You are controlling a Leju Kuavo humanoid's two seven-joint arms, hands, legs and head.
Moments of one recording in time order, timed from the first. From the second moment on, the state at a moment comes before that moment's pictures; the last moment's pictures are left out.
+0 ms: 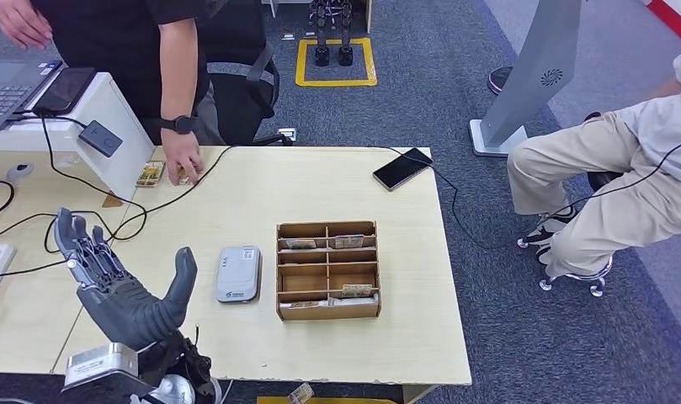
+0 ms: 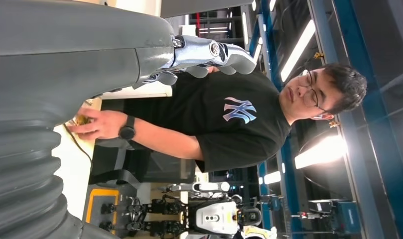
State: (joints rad) left arm 0.08 -0.20 -0.35 -1.83 -0.14 0.68 -0.67; right arm -0.14 0.33 -1.54 -0.66 0.91 -0.69 -0.55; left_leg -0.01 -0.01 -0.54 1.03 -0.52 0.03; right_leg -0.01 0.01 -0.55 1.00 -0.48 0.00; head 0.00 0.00
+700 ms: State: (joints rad) left arm 0.09 -0.19 -0.38 -1.83 -0.11 0.69 -0.67; right arm -0.14 0.34 -1.54 -0.68 0.95 -0.69 -0.50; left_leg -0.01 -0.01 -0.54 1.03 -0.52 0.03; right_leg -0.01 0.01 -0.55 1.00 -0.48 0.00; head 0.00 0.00
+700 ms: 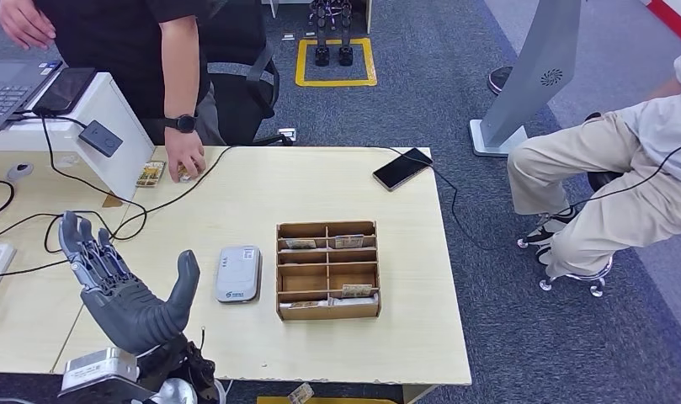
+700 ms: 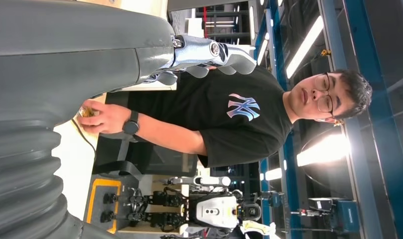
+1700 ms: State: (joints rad) left arm 0.10 -0.19 -0.40 -1.85 -0.06 0.68 -0.68; right arm -0.13 0.34 -1.54 -0.68 0.92 -0.69 -0.49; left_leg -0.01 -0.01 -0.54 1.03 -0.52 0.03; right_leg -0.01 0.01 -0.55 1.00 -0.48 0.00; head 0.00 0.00
